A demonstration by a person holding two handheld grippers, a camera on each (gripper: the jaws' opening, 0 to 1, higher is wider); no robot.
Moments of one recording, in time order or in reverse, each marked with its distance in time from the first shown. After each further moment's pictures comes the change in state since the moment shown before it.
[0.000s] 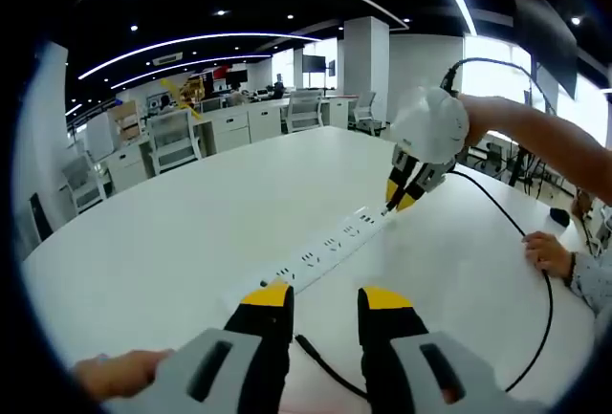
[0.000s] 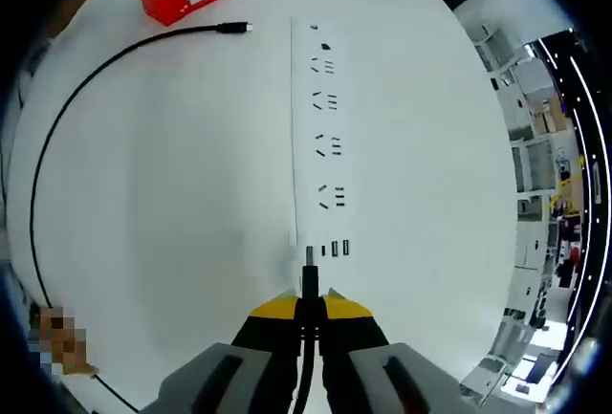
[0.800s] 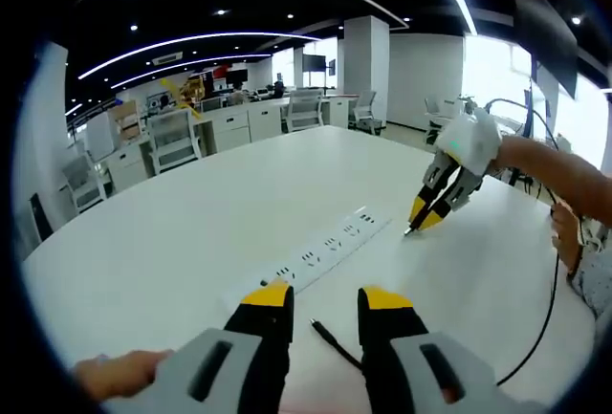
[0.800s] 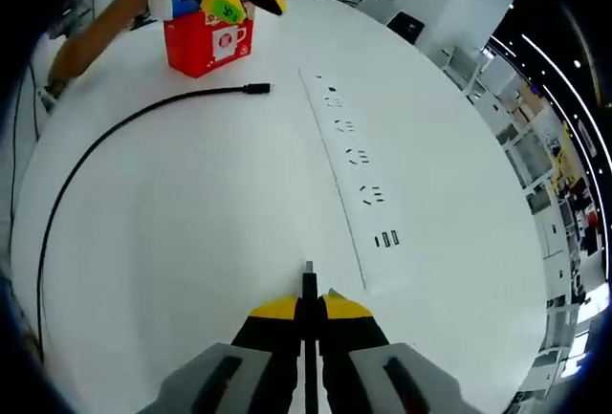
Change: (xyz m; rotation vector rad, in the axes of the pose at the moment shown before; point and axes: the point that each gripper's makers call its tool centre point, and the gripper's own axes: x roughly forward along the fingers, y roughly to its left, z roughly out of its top) left arm 0.000 0.000 0.000 0.000 0.005 0.001; right arm 0.015 0.027 -0.004 0.154 -0.326 0.039
